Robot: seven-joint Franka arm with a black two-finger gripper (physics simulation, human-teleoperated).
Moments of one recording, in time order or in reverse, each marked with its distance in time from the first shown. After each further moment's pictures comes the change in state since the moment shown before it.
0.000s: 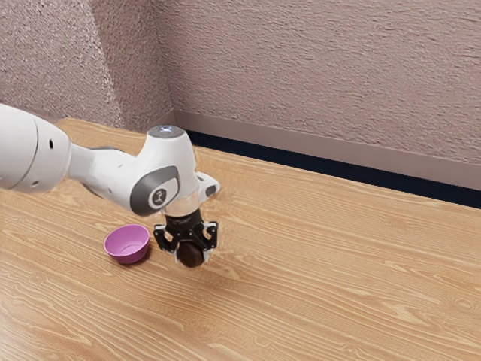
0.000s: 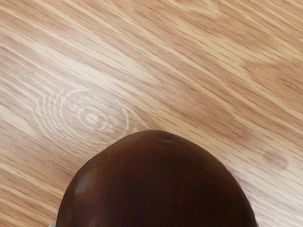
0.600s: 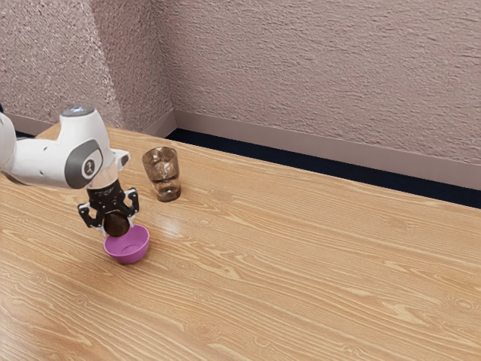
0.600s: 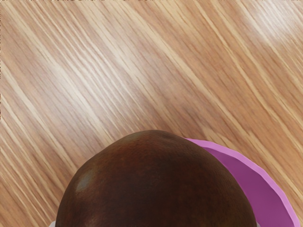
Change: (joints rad) arm 0.402 0.018 0.000 0.035 0.010 0.021 -0.009
